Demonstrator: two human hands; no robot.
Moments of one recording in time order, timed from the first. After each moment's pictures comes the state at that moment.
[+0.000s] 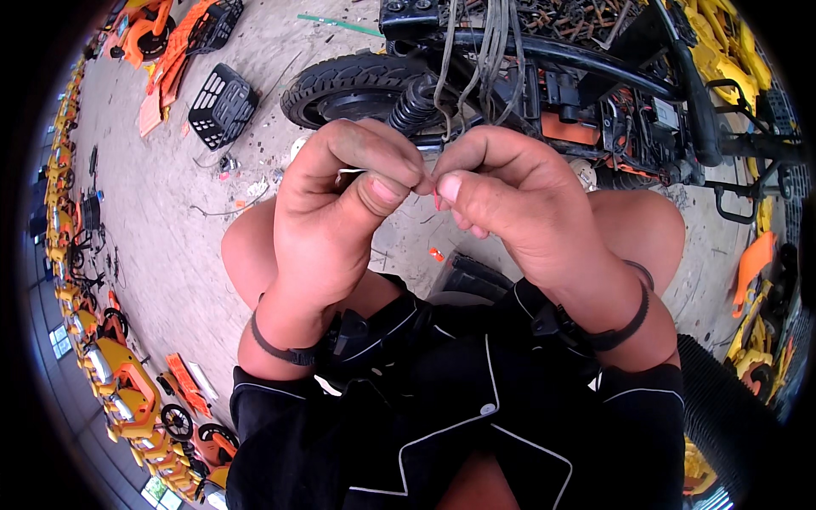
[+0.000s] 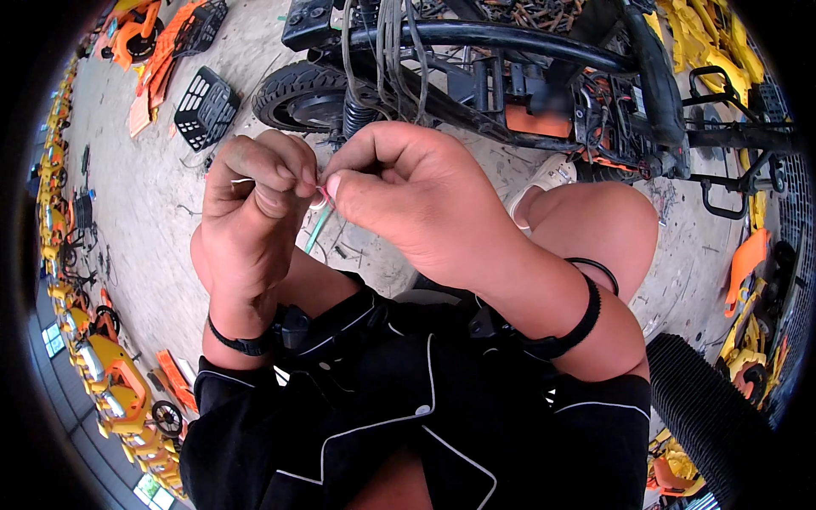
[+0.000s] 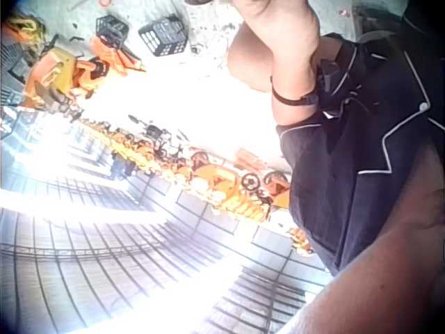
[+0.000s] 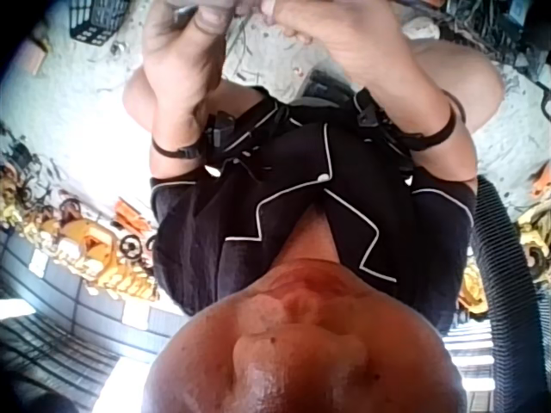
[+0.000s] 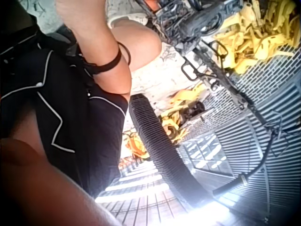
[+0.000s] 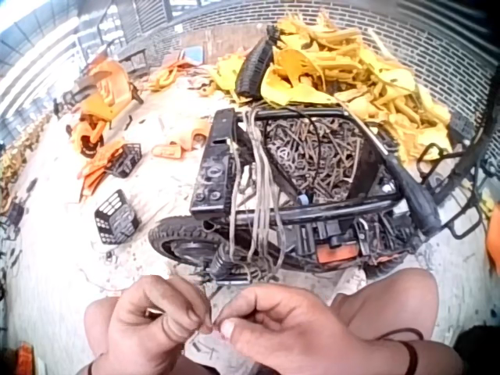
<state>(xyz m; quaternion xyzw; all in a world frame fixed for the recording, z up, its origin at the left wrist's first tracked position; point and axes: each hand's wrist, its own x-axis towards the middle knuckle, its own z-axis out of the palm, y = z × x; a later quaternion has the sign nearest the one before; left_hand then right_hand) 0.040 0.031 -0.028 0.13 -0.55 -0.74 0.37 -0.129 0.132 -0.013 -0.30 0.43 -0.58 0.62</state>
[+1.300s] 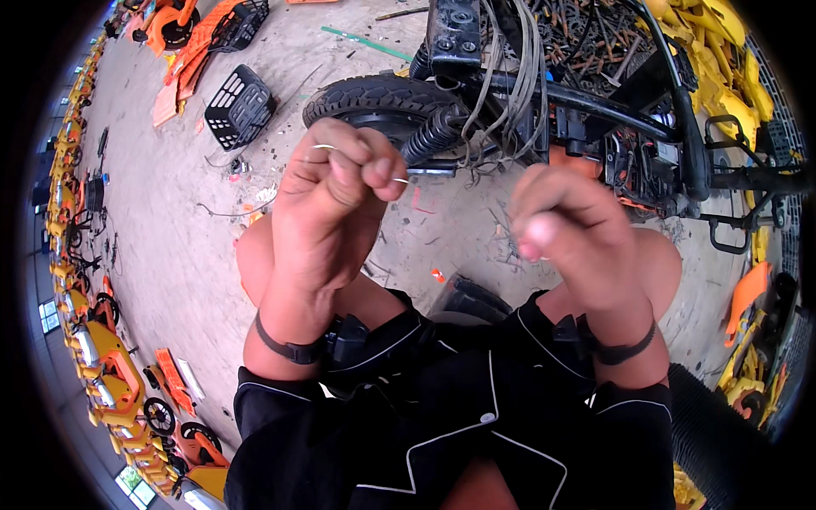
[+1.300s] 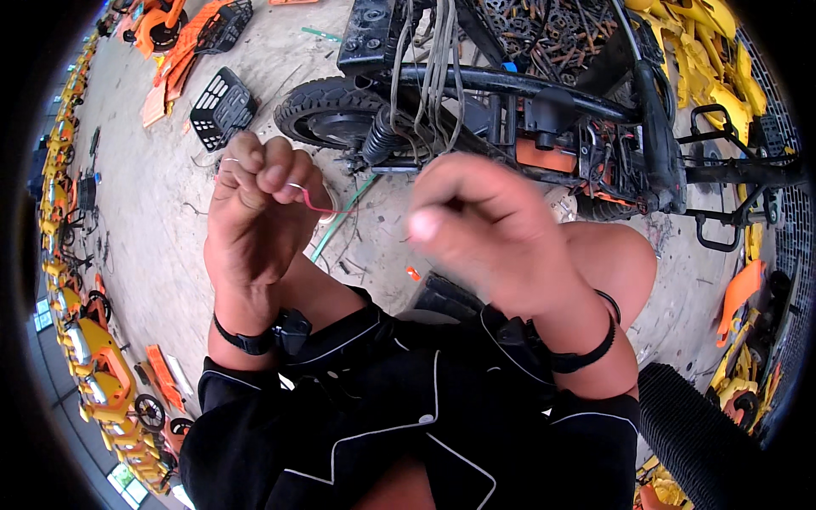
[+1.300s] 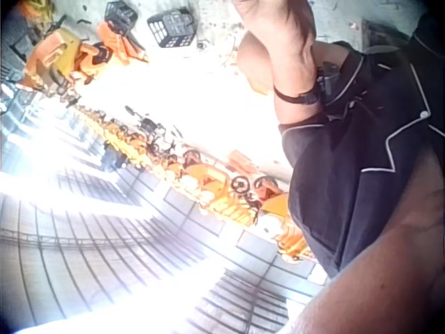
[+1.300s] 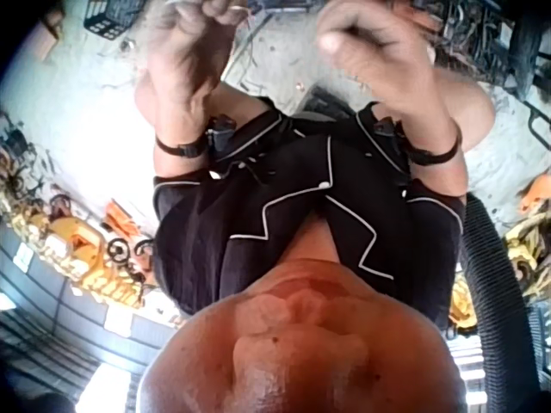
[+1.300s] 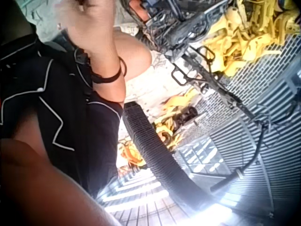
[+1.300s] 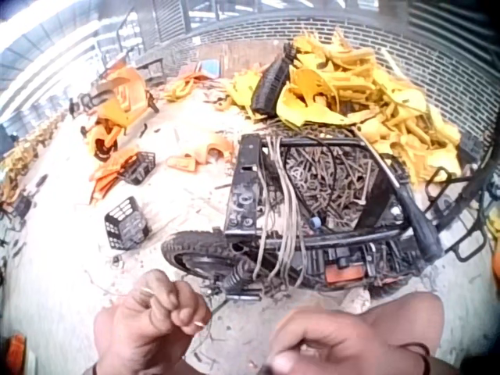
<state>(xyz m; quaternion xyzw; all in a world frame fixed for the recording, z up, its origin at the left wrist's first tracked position) 0.058 0.010 -0.023 0.08 -0.39 -0.83 0.39 -0.155 0.144 -0.006 -0.48 0.39 -0.60 0.51</state>
